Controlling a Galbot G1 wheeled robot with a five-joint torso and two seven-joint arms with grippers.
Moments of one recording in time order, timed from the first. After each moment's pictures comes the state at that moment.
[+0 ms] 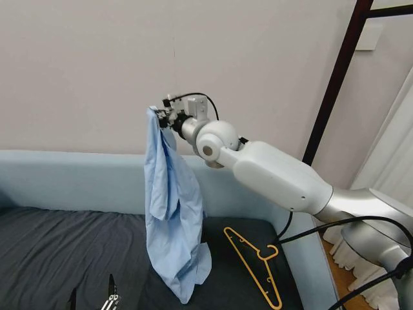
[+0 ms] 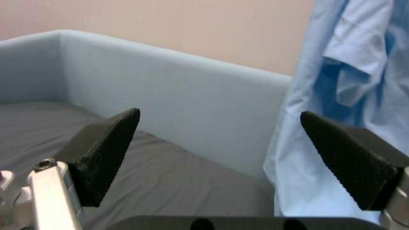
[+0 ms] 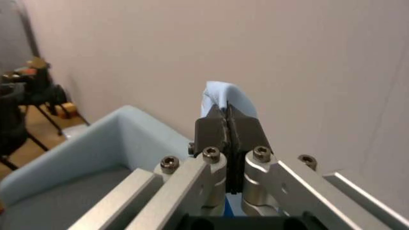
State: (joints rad) left arm 1.84 -1.42 -0.52 -1.94 -0.24 -0.61 -0.37; right arm 0.32 1.30 -0.63 1.52 1.33 -0.28 0.33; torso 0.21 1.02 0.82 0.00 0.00
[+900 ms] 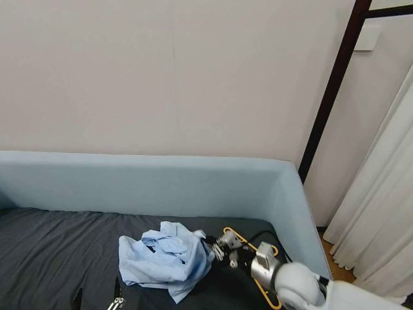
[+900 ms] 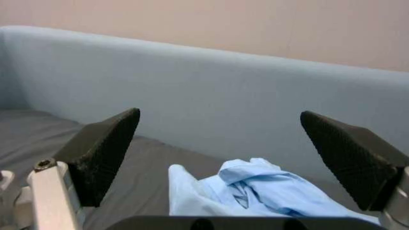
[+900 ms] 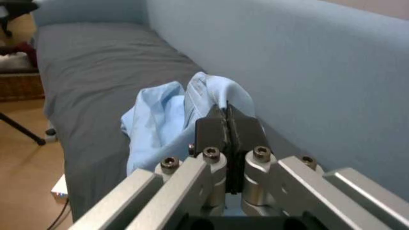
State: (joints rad) left arm 1.77 -1.26 -0.48 -1.97 -0.28 -0.45 -0.36; right arm -0.70 0.64 -0.51 1.92 0.66 0.02 -0.02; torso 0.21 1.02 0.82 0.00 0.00
